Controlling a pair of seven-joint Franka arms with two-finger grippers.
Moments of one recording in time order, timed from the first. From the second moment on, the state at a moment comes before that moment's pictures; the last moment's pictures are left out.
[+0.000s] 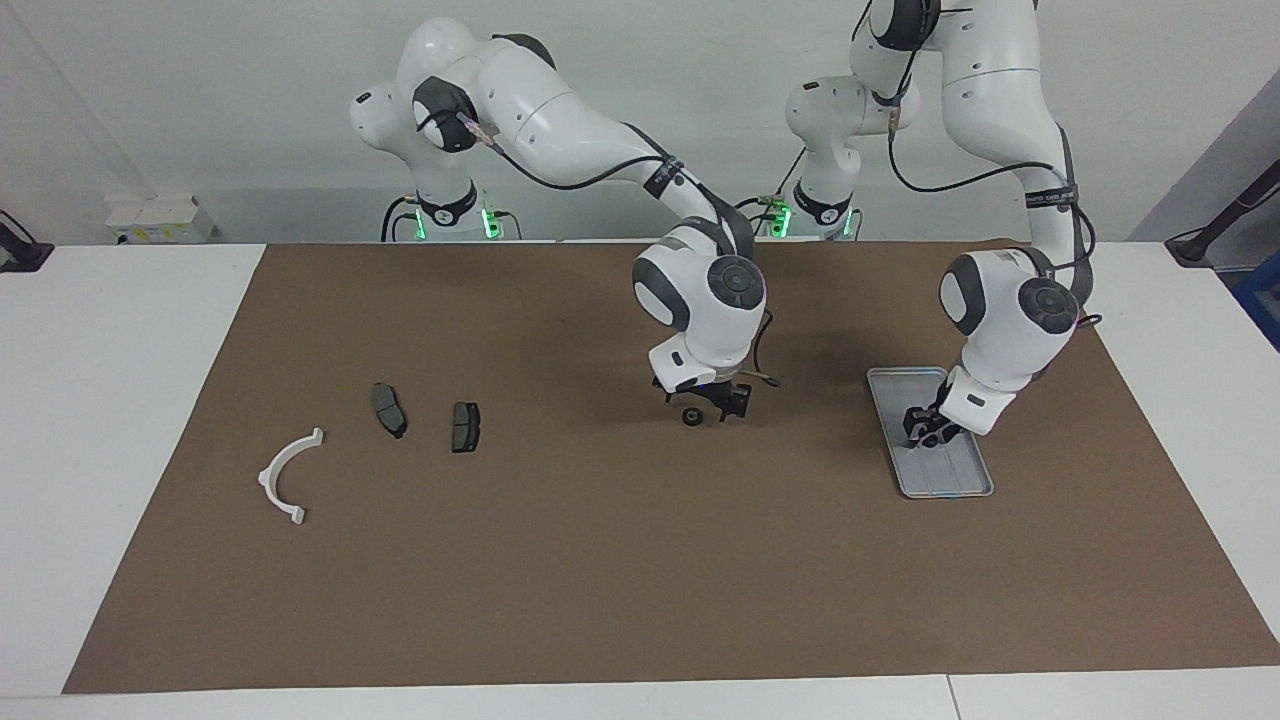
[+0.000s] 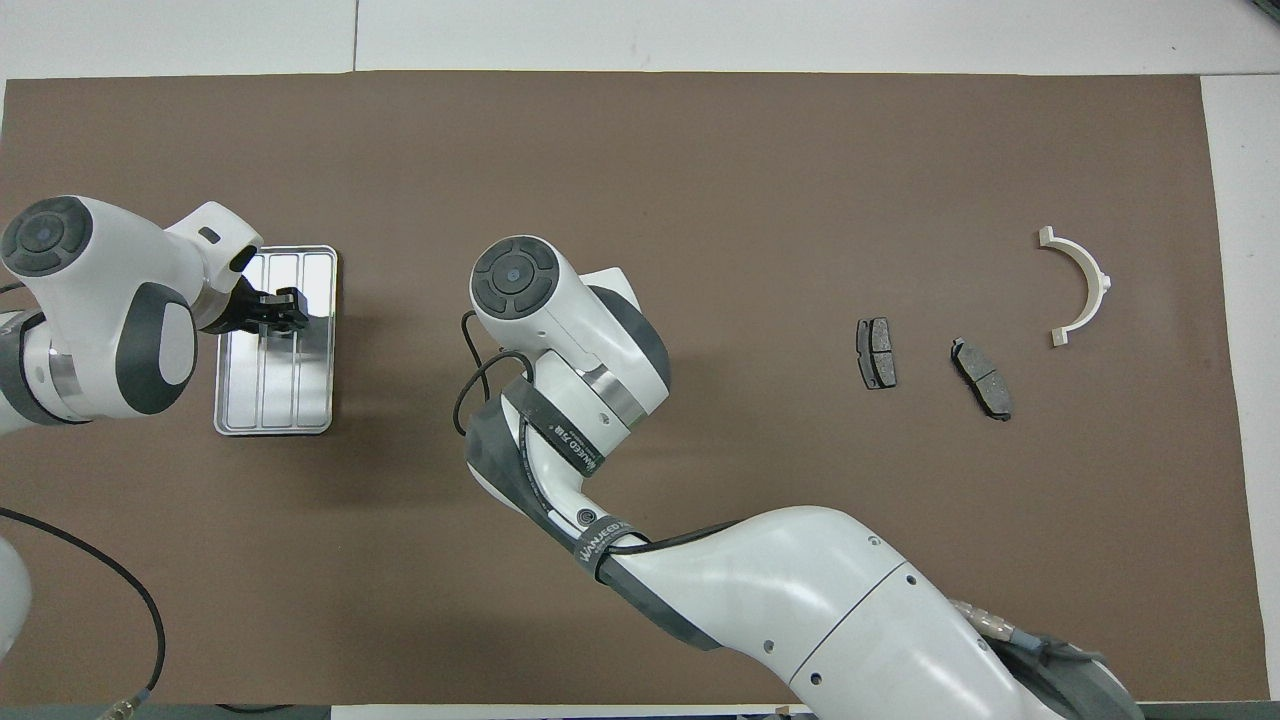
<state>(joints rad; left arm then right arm) 0.04 0.33 -0.04 -1.97 0.02 2.31 -0.07 0.64 0.80 0.11 -1.20 -0.06 1.91 1.15</state>
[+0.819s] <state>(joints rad) 0.04 0.34 -0.04 -1.97 0.02 2.32 -0.07 0.64 0.81 0.09 -1.24 -0.09 2.00 1.19</state>
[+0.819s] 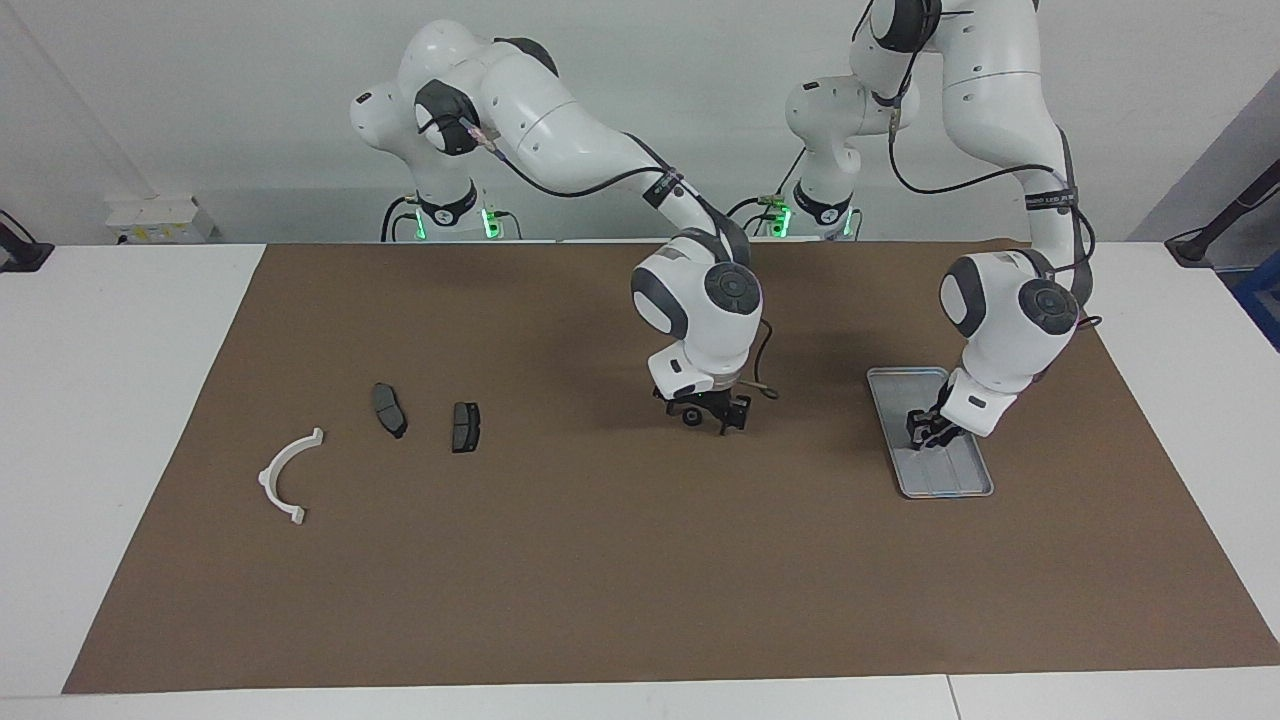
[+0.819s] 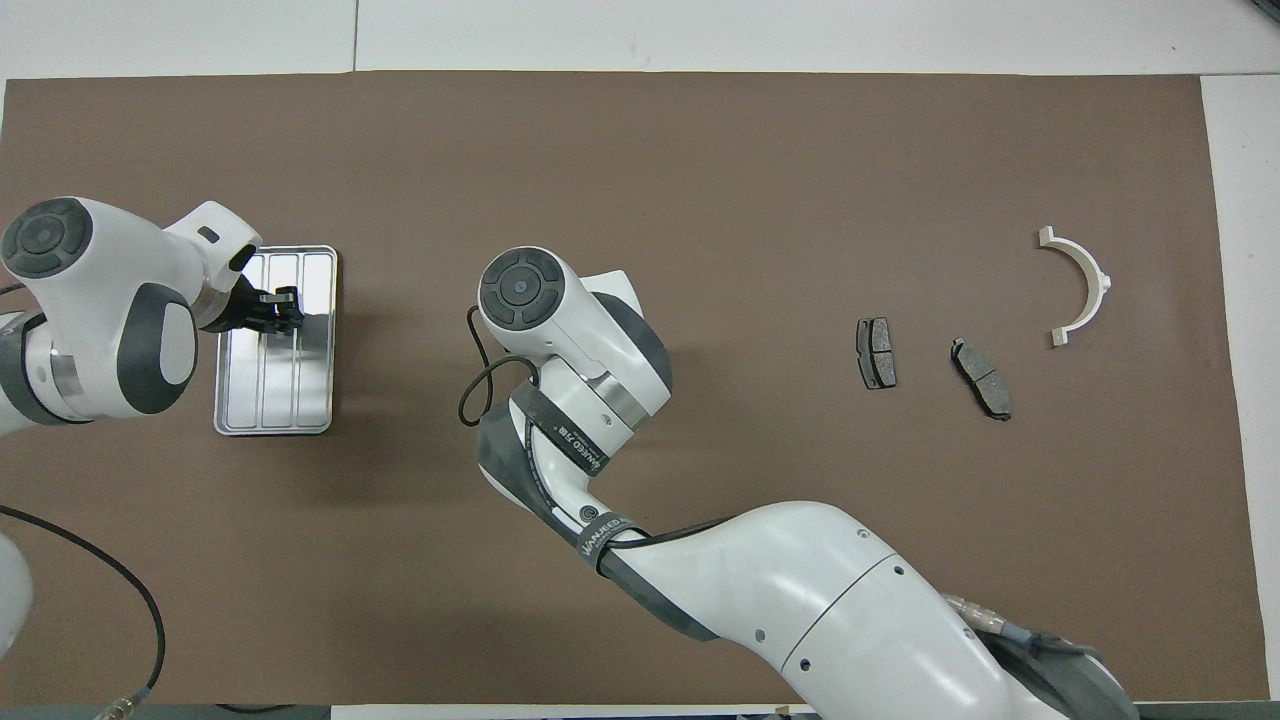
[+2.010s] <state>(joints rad) 0.02 0.29 -0.06 -1.89 0.02 2.12 -0.19 0.62 0.80 0.10 -1.26 -0.08 2.02 1.19</state>
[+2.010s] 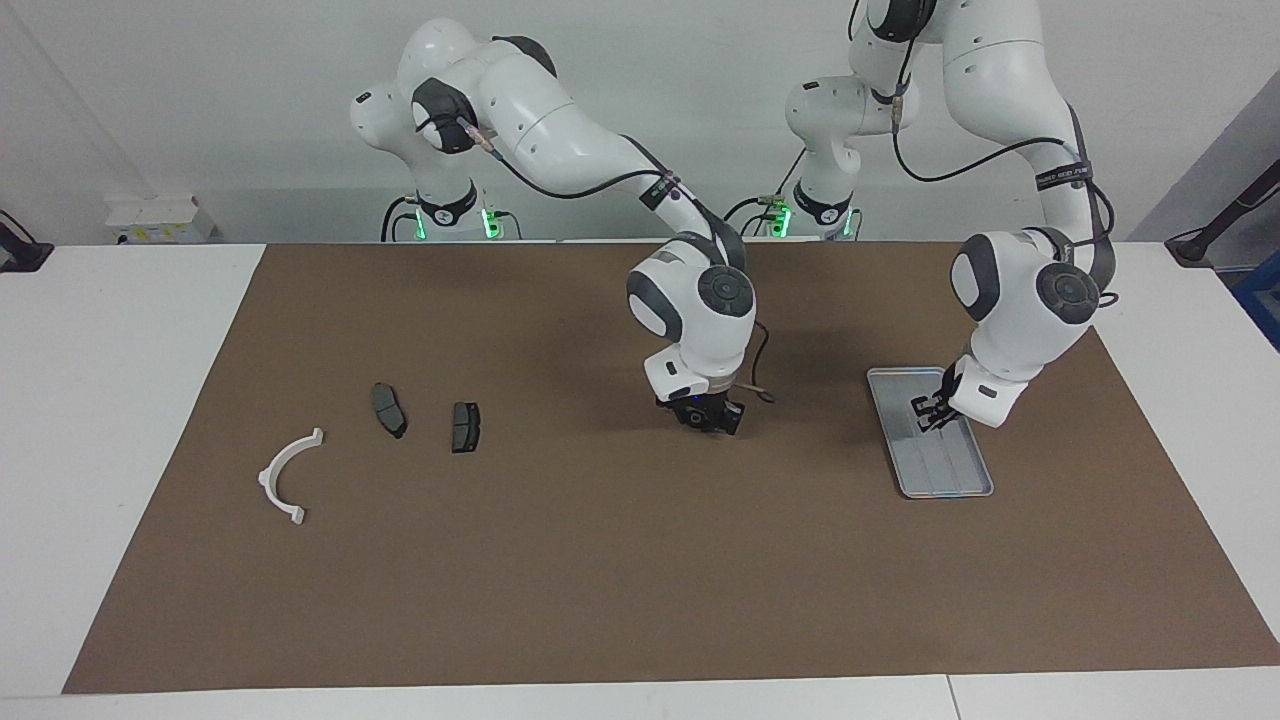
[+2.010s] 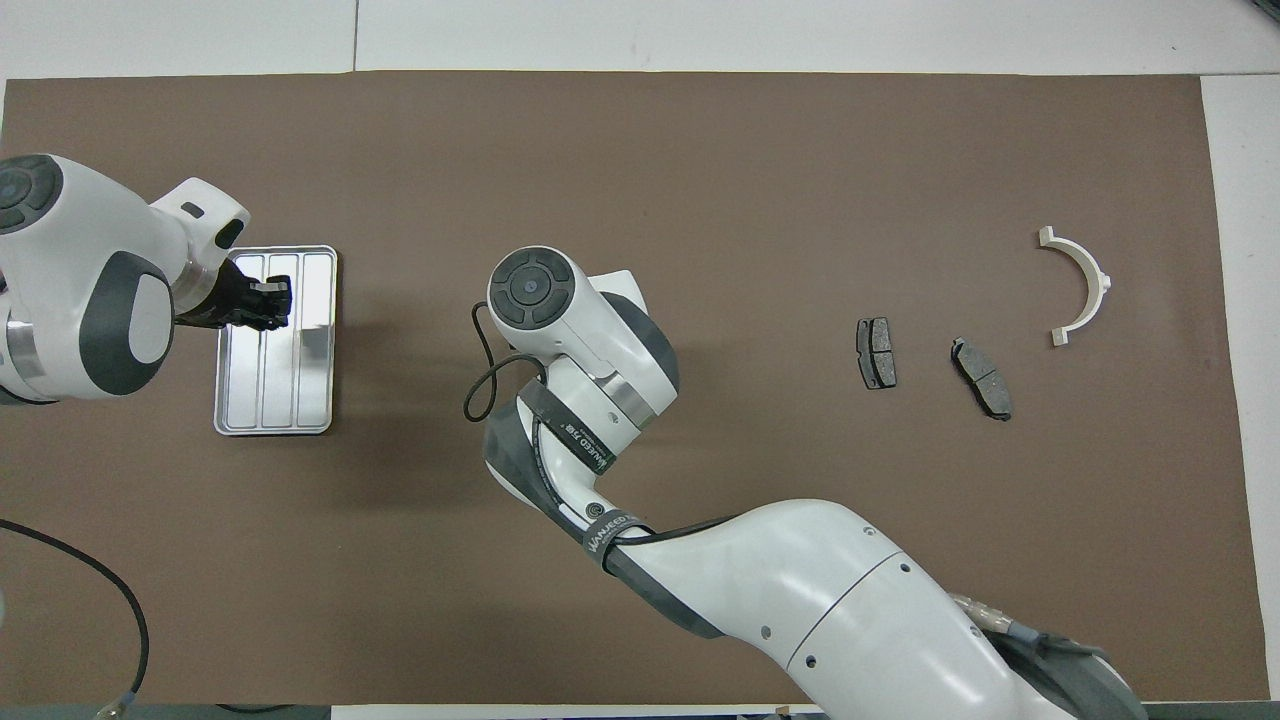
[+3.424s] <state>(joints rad) -0.53 0.43 -0.07 -1.81 0.00 2.27 -1.01 0.01 0.50 0.11 -1.30 -0.07 1.74 0.06</state>
